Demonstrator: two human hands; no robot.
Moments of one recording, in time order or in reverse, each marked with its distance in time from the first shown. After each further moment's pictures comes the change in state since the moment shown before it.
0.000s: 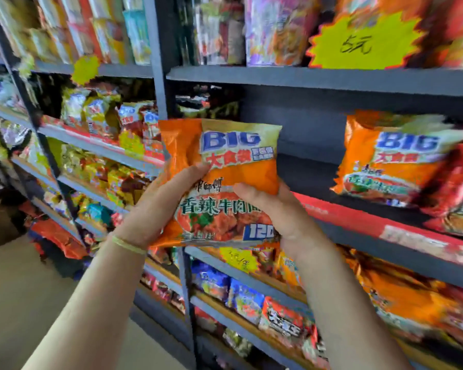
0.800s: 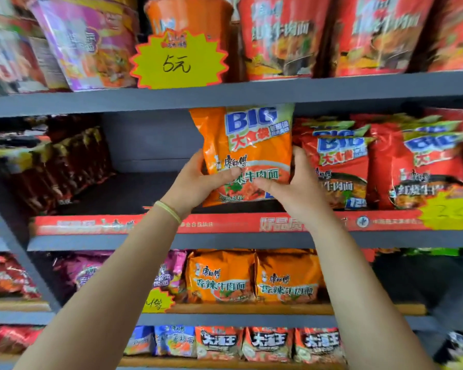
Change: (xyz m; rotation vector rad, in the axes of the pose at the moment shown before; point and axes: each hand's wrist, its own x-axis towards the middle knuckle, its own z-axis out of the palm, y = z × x) left_hand 0.090 -0.049 0.197 0.217 -0.700 0.225; right_hand -0.049 -0.037 -0.187 -0.637 0.732 -0.192
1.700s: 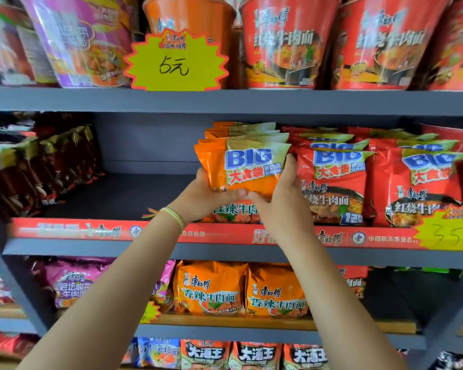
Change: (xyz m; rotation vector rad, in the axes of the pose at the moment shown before) left_hand 0.025 -0.026 0.007 0.281 -0.042 -0.076; right_hand 0.006 0.012 0.023 -0.482 0.135 -0.038
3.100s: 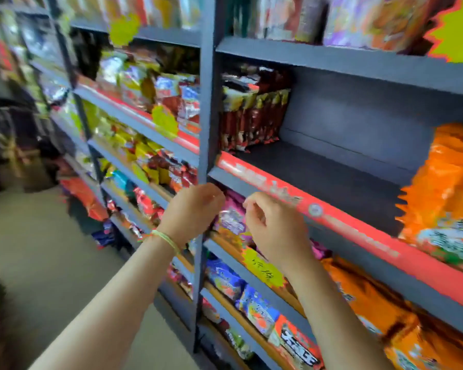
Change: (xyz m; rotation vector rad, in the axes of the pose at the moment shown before) left_hand -0.233 -0.103 -0.151 0.514 0.747 -0.352; right_hand -0.099 -0.152 0.177 0.307 -0.490 -0.697
